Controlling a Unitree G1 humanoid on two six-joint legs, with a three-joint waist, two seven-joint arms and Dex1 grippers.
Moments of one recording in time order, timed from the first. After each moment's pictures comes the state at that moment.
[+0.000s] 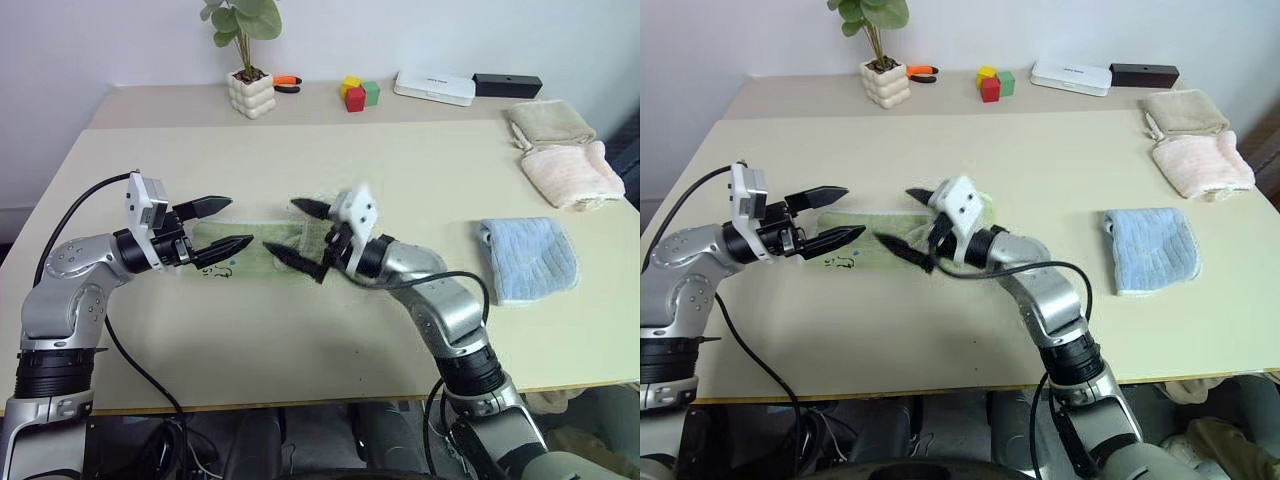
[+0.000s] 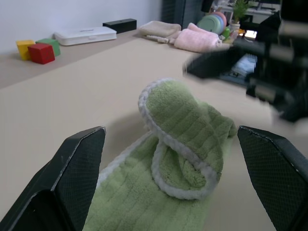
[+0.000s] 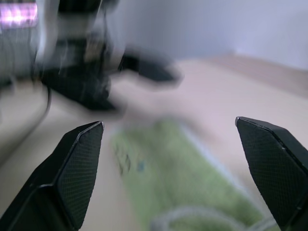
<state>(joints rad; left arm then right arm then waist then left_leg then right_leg) -0.36 0.70 0.20 -0.02 -0.60 0.37 -1.12 -0.52 -0.13 0.14 -0.21 0.34 0.48 0.60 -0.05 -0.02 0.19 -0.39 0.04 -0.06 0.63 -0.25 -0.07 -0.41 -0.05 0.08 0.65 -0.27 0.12</state>
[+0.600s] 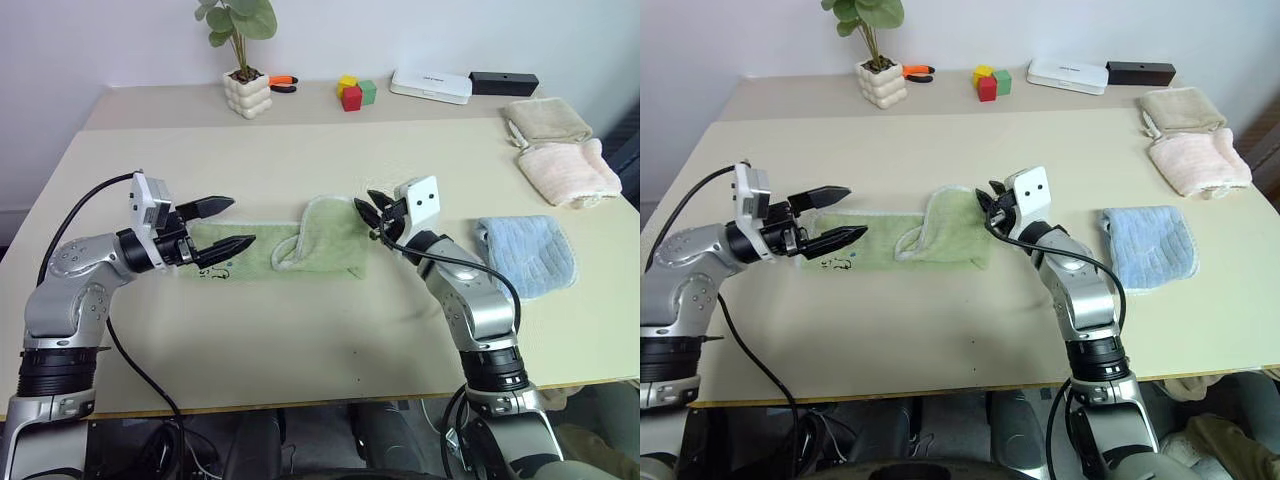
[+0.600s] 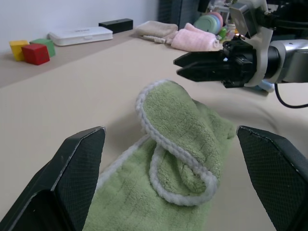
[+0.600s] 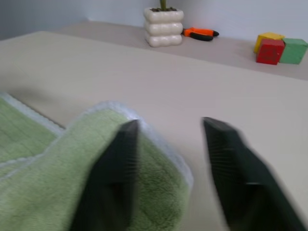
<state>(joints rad) -0.36 0.69 0.19 -0.01 -0.60 0.37 -1.11 -0.43 -0.21 0.03 -0.10 0.20 0.41 0.40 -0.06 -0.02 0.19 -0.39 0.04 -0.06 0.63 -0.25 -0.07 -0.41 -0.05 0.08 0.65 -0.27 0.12</state>
